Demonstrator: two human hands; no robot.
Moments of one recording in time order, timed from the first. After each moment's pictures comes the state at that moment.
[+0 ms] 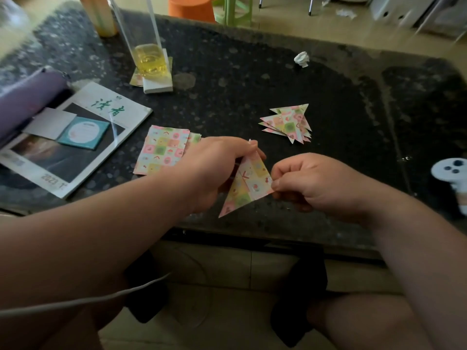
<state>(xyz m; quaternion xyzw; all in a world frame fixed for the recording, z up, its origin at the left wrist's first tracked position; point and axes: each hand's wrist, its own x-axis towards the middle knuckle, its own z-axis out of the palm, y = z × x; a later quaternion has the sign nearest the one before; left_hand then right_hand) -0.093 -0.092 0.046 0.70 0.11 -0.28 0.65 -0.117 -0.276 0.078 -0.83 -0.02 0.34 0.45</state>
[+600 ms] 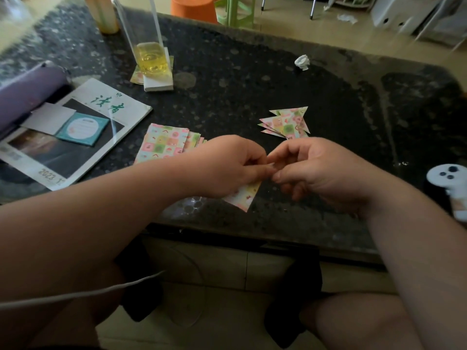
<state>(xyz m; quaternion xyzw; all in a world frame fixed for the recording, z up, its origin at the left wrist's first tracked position) -0.087 -0.091 0.067 0.91 -0.20 -0.22 0.30 -0.105 -0.282 0.079 -0.82 0.01 0.27 0.50</state>
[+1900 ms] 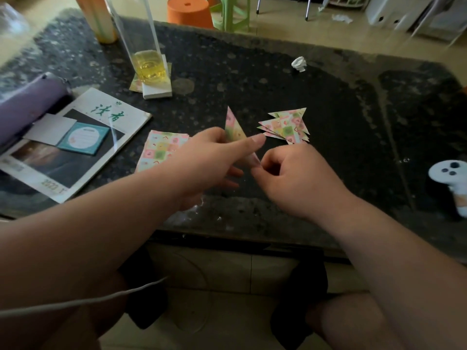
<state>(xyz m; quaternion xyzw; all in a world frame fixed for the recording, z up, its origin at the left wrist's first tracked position) -0.091 -0.081 0.058 0.74 0.08 -0.23 0.63 -0.117 -0.252 0.065 -0.95 -0.07 0.08 0.29</state>
